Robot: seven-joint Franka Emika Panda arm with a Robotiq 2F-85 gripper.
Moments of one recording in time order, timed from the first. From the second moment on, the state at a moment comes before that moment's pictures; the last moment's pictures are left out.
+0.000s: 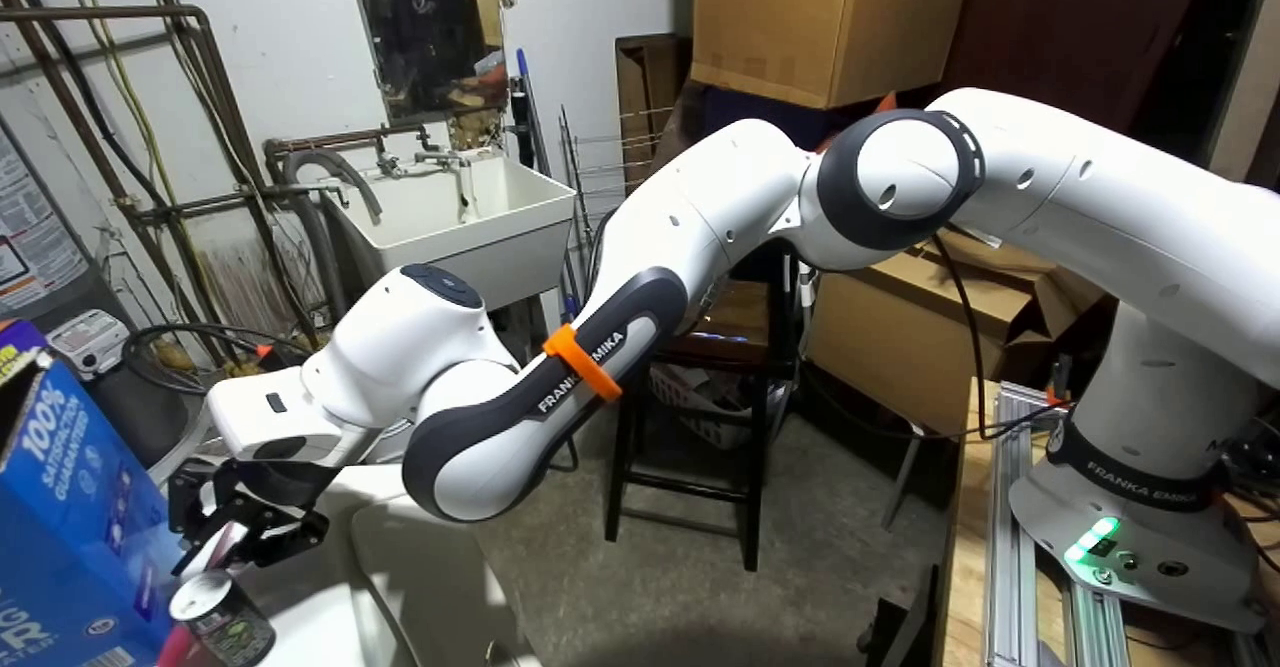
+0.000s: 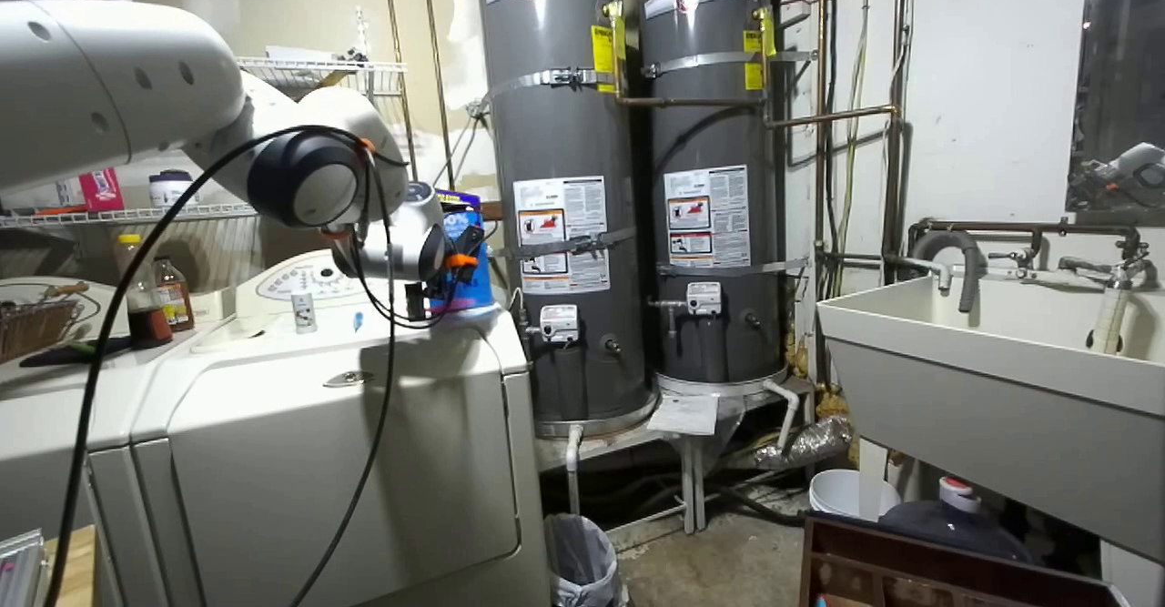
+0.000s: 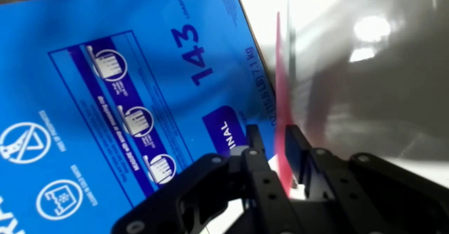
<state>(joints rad) 0.20 1.23 0.67 -1.12 -0.59 2.98 -1.51</state>
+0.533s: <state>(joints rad) 0.32 1.18 0.49 -1.08 -0.53 2.97 -1.42</state>
